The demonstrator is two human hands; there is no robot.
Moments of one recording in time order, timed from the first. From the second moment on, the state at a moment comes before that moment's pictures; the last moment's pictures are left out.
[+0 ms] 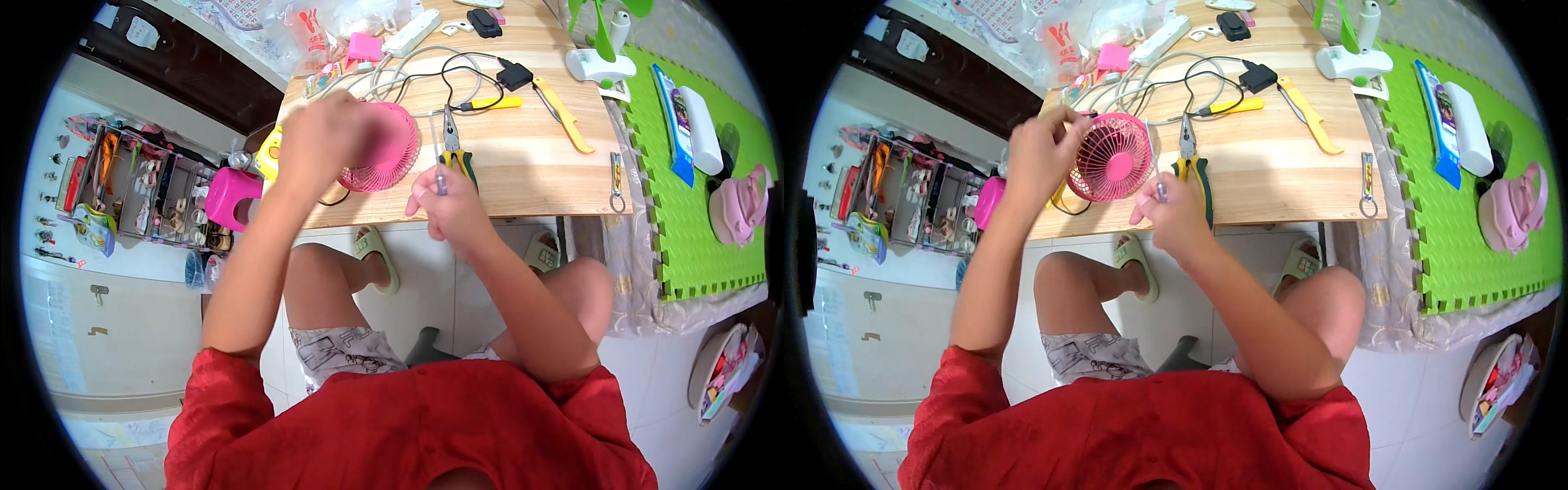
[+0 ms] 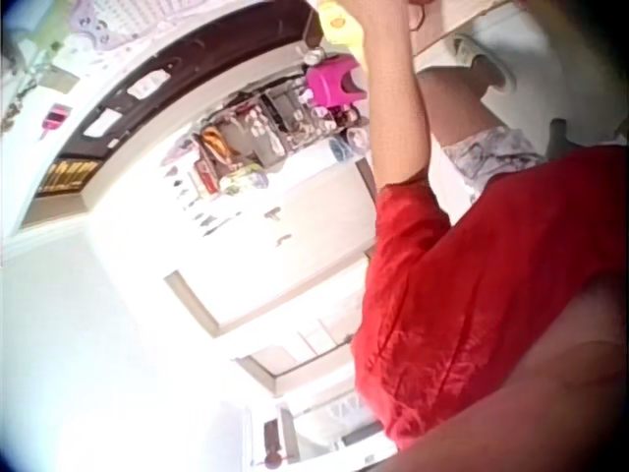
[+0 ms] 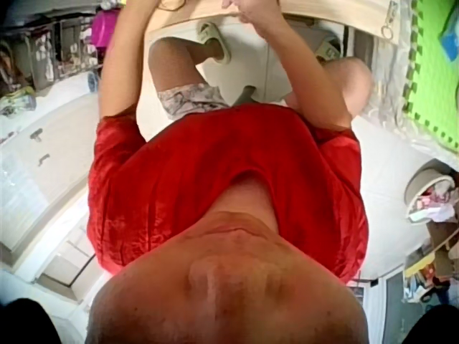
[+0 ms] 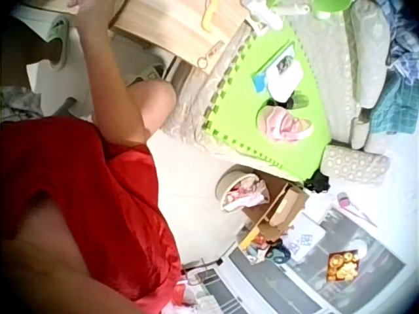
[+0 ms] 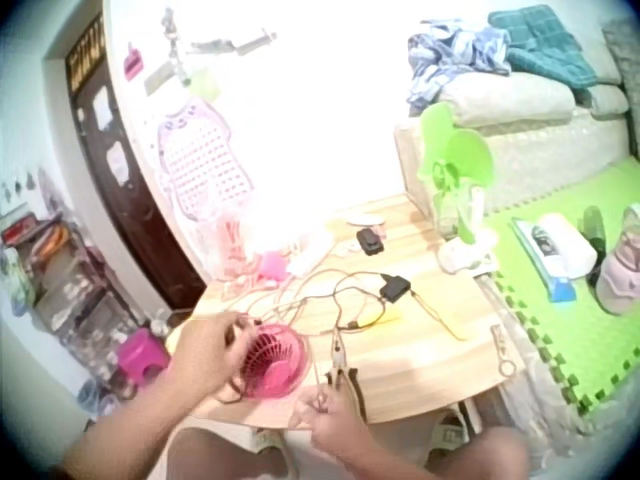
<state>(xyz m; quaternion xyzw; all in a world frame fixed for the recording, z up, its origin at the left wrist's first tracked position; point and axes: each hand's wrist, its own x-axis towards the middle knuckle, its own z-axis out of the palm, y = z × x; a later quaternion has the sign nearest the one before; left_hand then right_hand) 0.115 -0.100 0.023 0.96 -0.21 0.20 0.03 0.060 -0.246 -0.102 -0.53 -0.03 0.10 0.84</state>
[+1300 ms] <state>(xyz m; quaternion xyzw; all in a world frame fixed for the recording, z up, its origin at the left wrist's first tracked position) 0.141 -0.039 0.001 0.95 -0.04 -0.12 0.30 0.099 -0.234 -0.125 -0.26 0.06 0.10 0.96</state>
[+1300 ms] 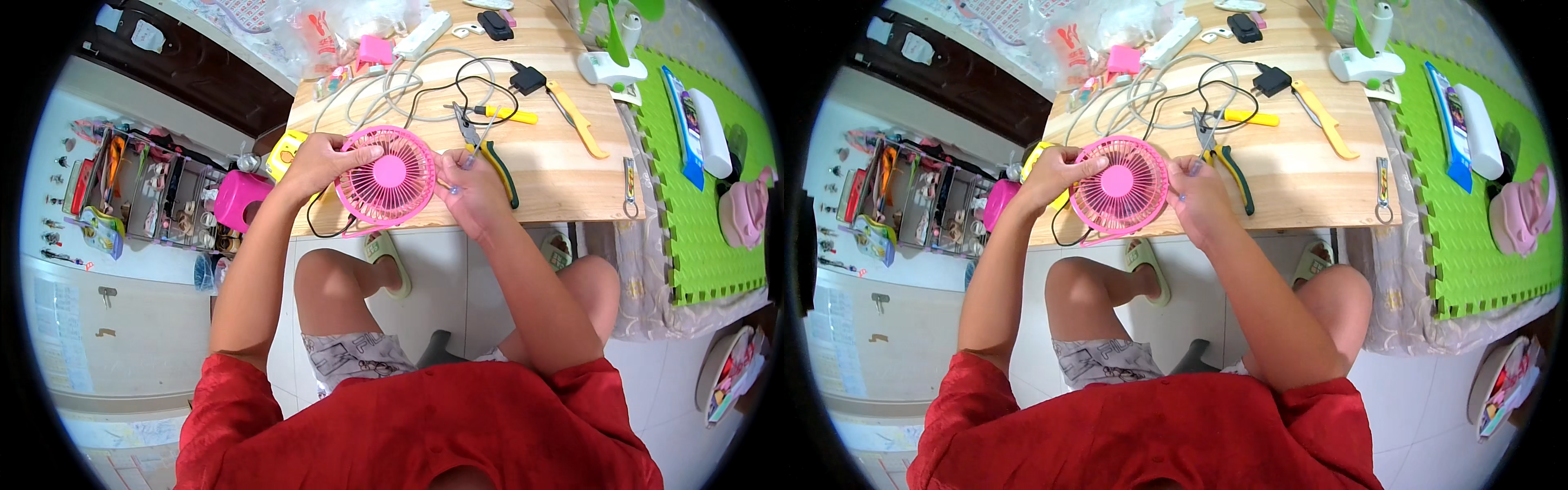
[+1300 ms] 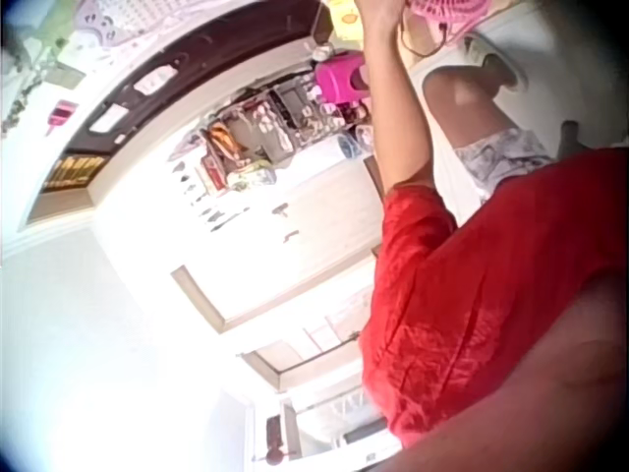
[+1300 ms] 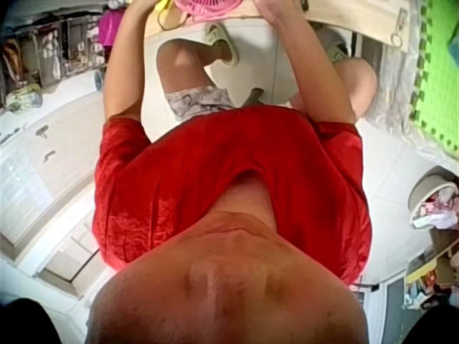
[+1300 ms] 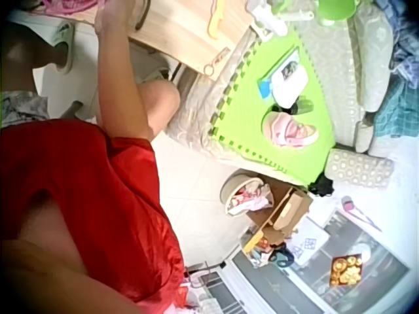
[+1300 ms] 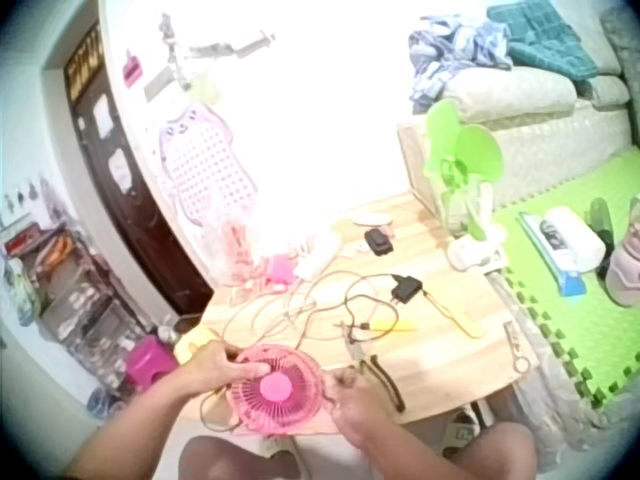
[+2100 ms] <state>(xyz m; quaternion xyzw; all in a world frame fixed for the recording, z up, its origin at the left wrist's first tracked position) 0.103 -0.055 -0.117 0.53 0.03 0.20 0.82 0.118 -0.197 -0.077 -0.53 -0.10 -0.10 0.83</state>
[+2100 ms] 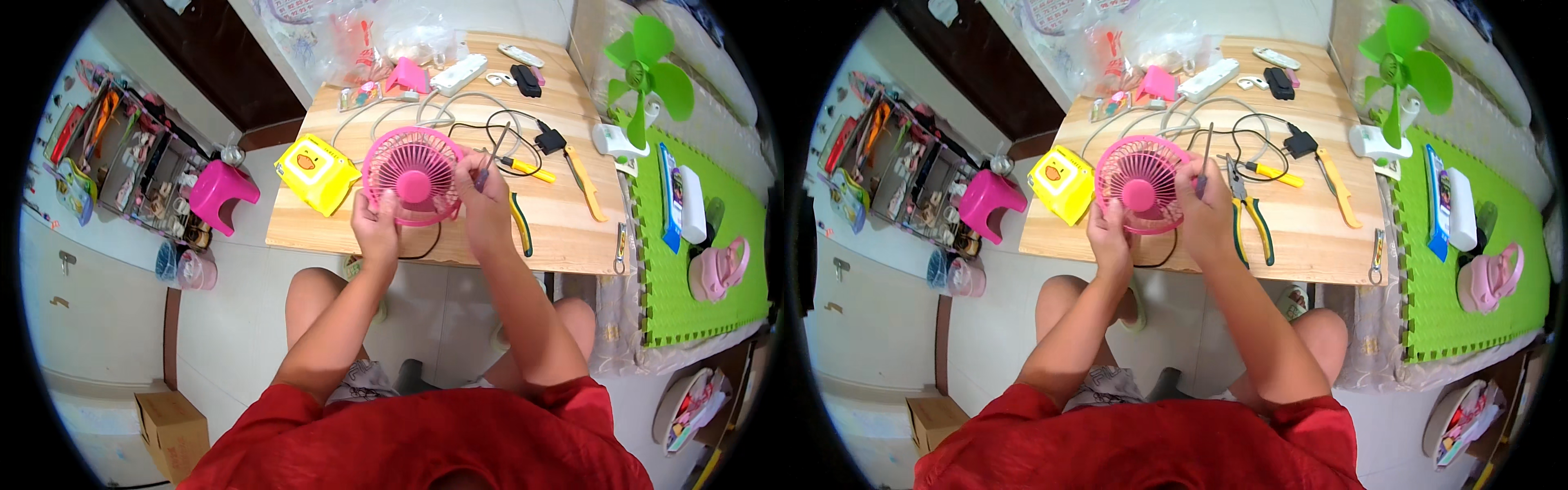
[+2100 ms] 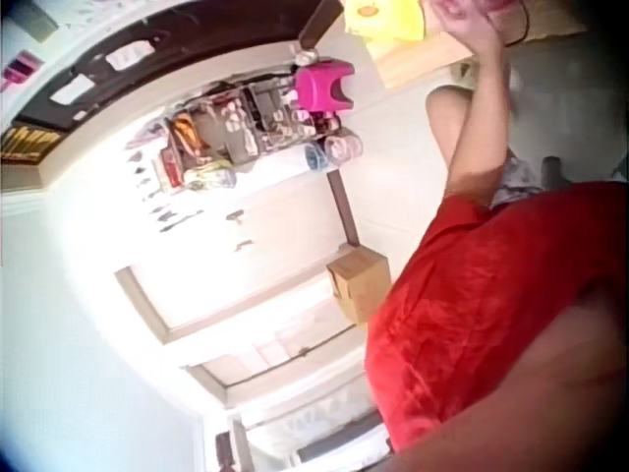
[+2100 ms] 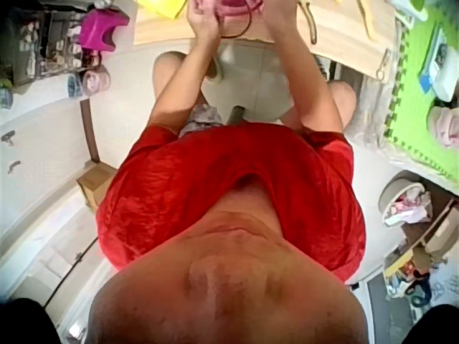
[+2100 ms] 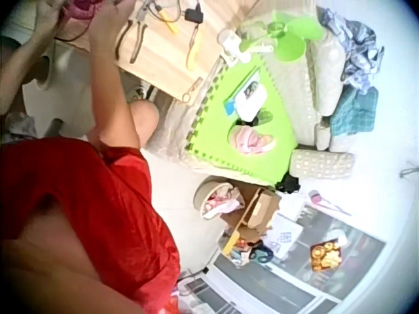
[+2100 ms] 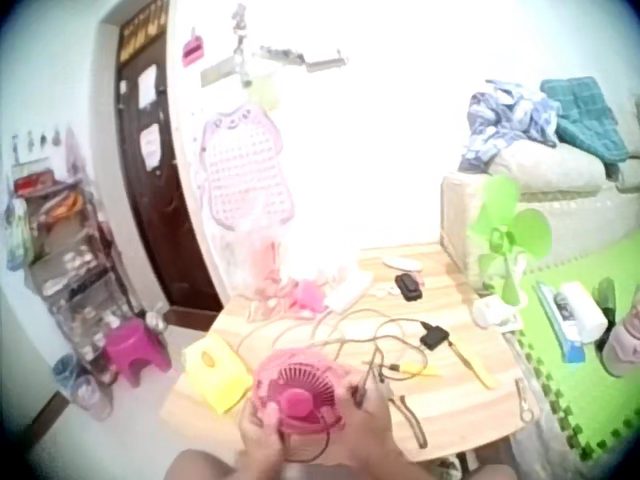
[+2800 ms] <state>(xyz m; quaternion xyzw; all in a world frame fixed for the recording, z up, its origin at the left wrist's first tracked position) 0.124 -0.022 -0.018 0.86 -0.18 0.25 0.40 0.144 -0.197 -0.090 -0.58 -0.12 -0.22 0.77</state>
